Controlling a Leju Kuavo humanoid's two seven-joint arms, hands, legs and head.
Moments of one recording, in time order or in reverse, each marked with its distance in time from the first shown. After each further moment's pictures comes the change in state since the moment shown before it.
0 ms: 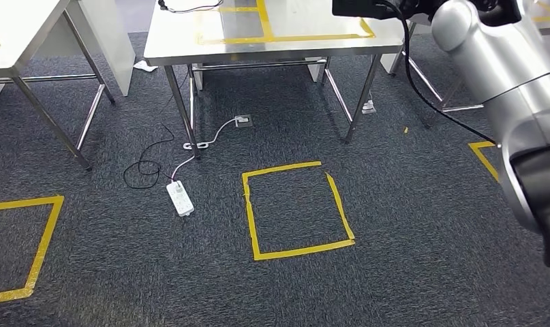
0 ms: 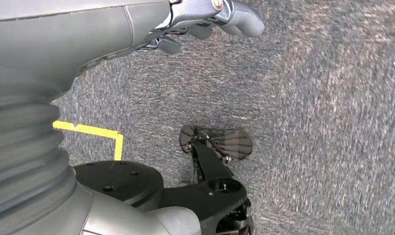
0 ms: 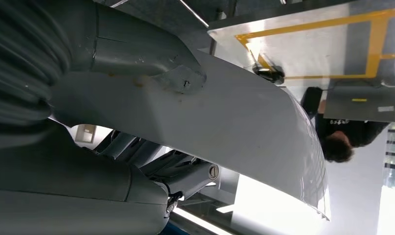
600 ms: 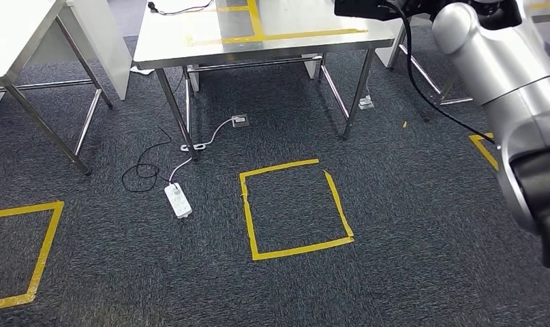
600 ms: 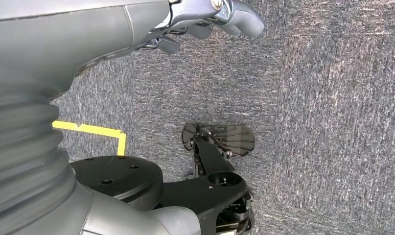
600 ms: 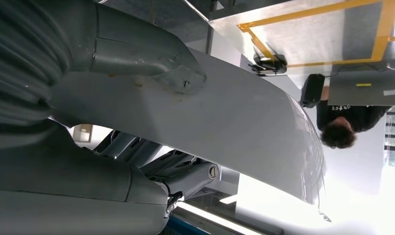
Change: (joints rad) left arm -0.001 0.001 0.000 0.001 -0.004 -0.006 0.015; right arm 0.021 -0.002 -0.021 0.002 0.041 -0.064 -0.057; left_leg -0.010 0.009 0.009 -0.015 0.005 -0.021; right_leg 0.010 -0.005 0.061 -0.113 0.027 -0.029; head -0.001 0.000
